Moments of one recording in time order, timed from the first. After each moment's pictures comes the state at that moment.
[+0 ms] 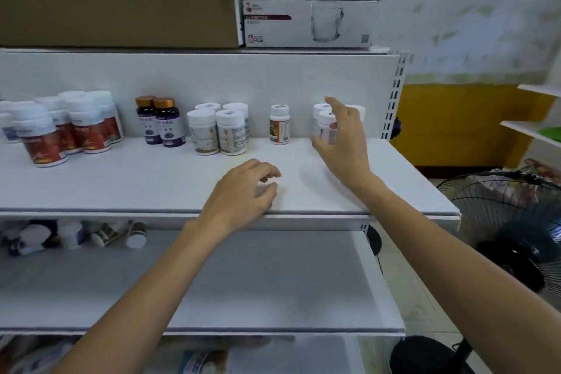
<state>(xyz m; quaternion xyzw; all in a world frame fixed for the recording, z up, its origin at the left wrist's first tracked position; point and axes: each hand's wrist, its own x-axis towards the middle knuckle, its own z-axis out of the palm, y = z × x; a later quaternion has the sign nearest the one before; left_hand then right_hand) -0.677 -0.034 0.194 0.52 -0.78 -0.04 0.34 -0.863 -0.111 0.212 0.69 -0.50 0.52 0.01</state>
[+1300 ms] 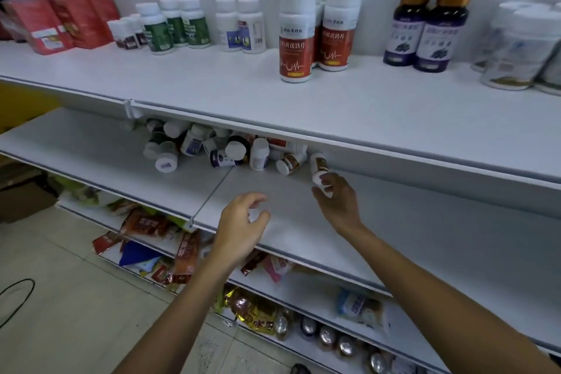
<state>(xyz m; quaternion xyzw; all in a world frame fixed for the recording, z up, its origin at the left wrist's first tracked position) -0.295 0.027 0.022 0.74 -0.53 -0.17 0.38 -0.446 -0.099 -0.012 0.70 -0.53 0.34 -0.33</state>
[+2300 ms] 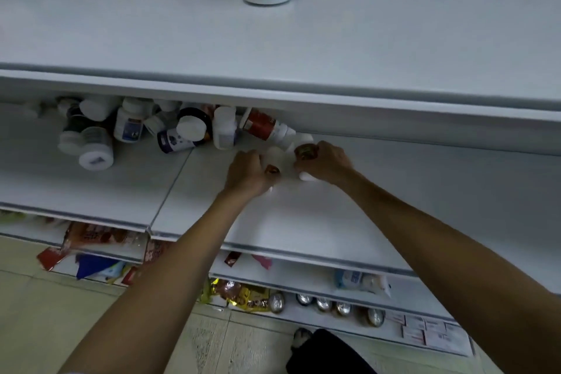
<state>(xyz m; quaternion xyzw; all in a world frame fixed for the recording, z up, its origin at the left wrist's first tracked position) -0.272 -0.116 -0.042 0.75 -0.59 -0.22 0.20 -0.426 -0.165 -0.037 0.67 -0.65 0.11 -0.33</state>
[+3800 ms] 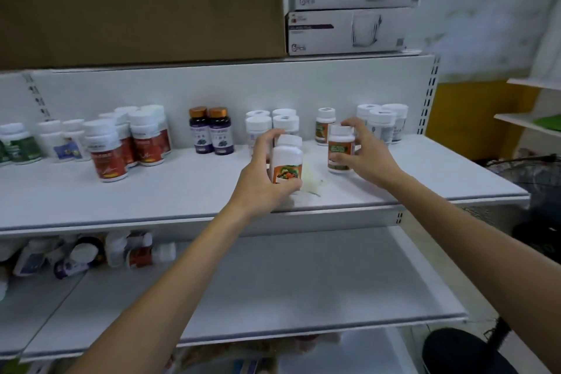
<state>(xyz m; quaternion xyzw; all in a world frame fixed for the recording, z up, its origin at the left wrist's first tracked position) -0.579 -0.029 0.208 0.43 -0.71 -0.30 0.47 -0.789 -0.078 0.214 0.68 -0.56 0.44 -0.17</state>
